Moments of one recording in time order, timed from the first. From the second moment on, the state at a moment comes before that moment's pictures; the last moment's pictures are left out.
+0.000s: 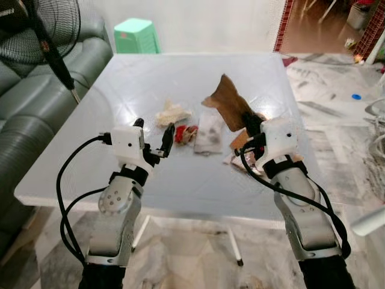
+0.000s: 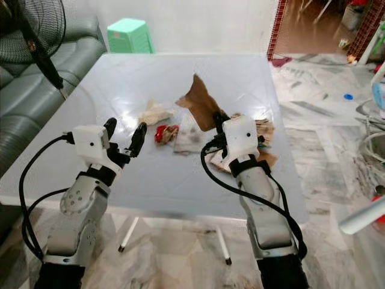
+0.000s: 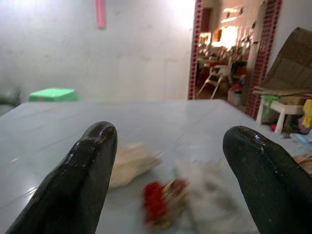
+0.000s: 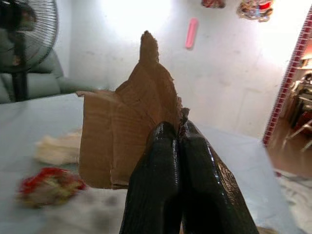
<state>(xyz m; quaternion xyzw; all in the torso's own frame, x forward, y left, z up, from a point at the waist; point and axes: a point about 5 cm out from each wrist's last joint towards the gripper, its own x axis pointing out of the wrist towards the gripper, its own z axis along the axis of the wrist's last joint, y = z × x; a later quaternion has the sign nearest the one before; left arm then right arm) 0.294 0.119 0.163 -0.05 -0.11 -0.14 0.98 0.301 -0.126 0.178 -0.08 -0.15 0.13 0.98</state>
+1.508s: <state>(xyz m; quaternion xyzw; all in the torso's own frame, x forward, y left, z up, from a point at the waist) 0.359 0.129 0.129 -0.04 -0.02 -0.10 0.99 0.246 -0.151 0.165 -0.09 -0.02 0.18 0.98</state>
